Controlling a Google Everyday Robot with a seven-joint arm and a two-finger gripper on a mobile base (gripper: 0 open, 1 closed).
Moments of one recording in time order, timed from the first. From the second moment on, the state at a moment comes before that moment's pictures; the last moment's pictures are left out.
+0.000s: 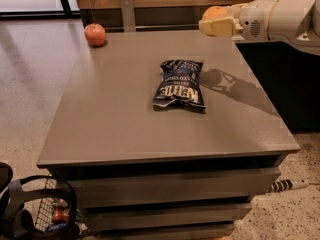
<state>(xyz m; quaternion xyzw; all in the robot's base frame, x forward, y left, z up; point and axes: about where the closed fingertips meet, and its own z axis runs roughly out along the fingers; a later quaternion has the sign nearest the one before) 0.692 -0.152 0.990 -0.35 0.70 0.22 0.58</state>
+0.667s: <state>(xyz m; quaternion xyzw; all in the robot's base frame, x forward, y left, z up) 0.705 -0.141 0.989 -0.37 0.70 0.22 0.57</state>
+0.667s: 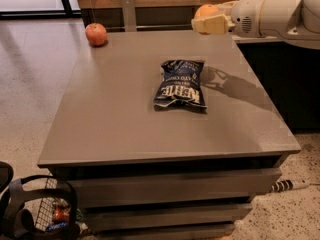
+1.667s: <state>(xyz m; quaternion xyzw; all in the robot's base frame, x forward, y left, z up) 0.819 -0.040 0.932 -0.45 0.70 0.24 0.50</state>
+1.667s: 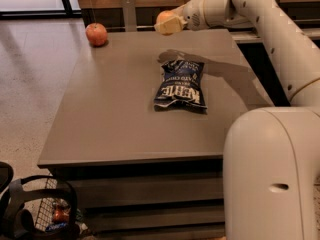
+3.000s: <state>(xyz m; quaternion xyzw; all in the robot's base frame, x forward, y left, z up) 0.843 0.067 0.874 -0.45 0.71 0.24 0.48</state>
